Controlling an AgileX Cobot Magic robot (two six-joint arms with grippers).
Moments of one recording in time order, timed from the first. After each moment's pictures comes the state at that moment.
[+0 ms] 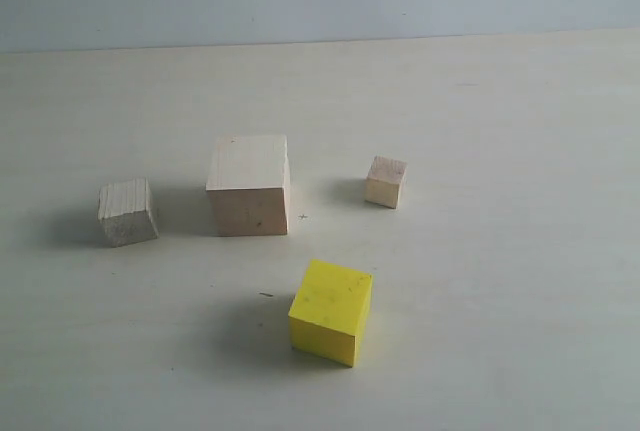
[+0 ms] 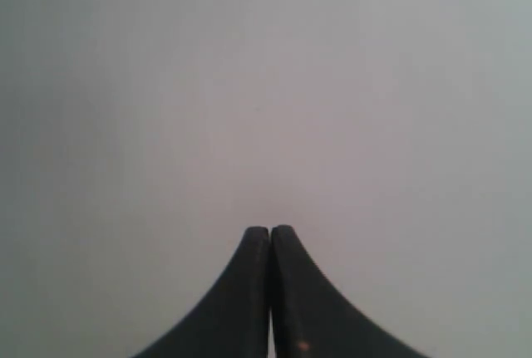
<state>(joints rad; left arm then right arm) -0.44 0.64 -0.66 -0.43 0.23 0.33 0.06 0.48 -0.50 -0.72 -0.29 0.85</state>
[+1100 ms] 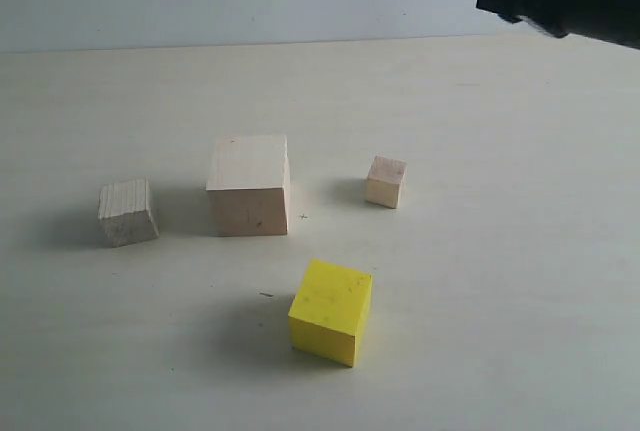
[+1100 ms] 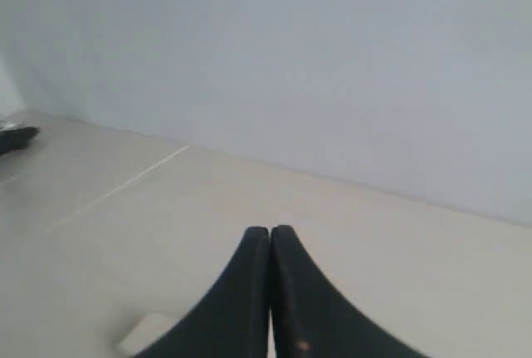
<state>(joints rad) -0.44 0.64 -0.66 -0.50 0.23 0.31 0.23 1.23 -0.67 -1.06 -0.63 1.15</state>
